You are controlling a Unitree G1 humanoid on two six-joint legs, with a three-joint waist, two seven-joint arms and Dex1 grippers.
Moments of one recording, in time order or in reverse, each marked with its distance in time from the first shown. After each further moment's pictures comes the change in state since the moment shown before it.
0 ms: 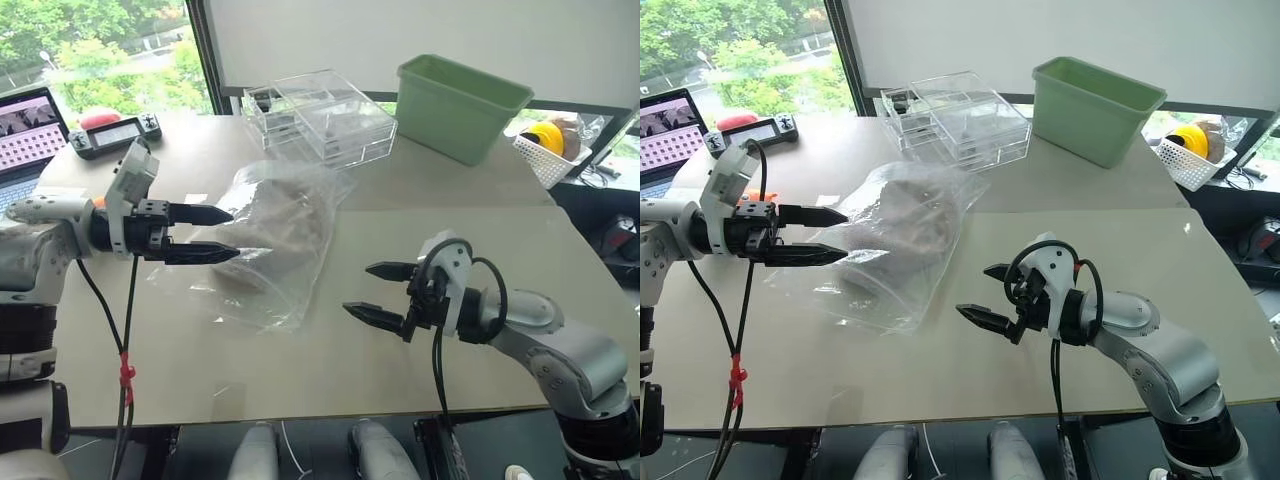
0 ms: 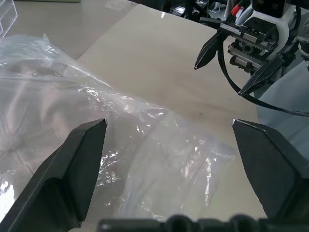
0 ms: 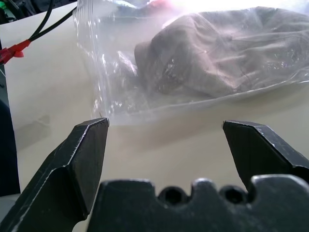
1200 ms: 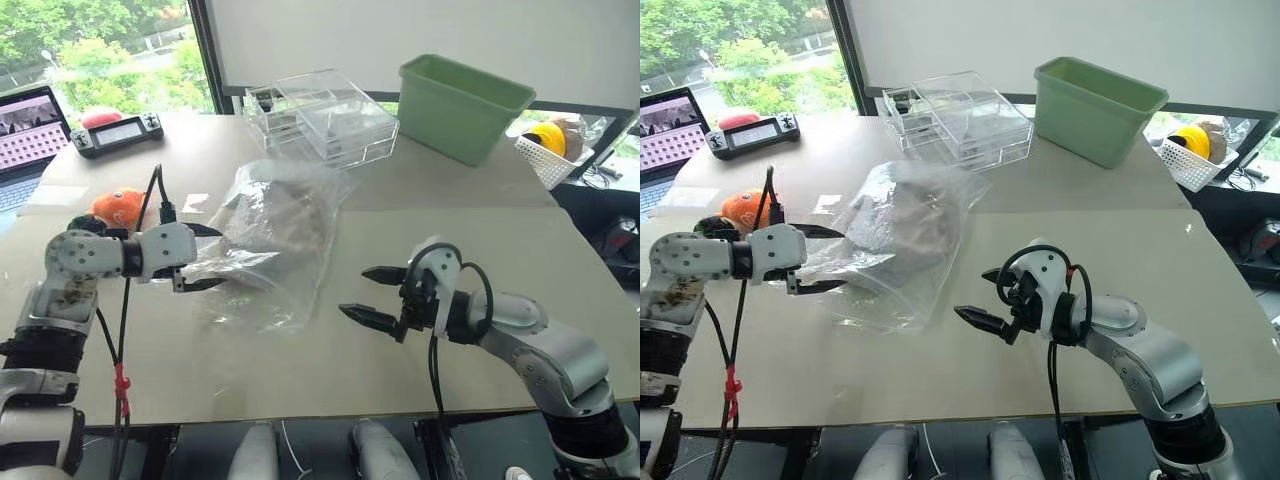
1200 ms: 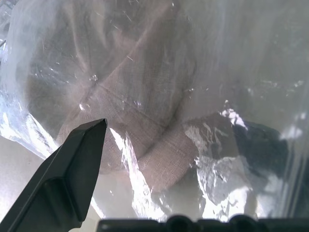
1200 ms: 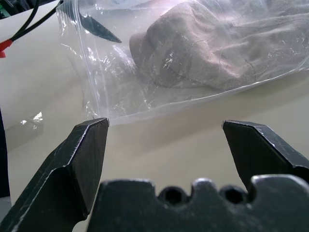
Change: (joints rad) left arm 0.134 -0.076 -0.117 0.270 0.509 -1.005 0.196; right arm 0.002 0.041 0.041 0.046 -0.056 -0.012 -0.007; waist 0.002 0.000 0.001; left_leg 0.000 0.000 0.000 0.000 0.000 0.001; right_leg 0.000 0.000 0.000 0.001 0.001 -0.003
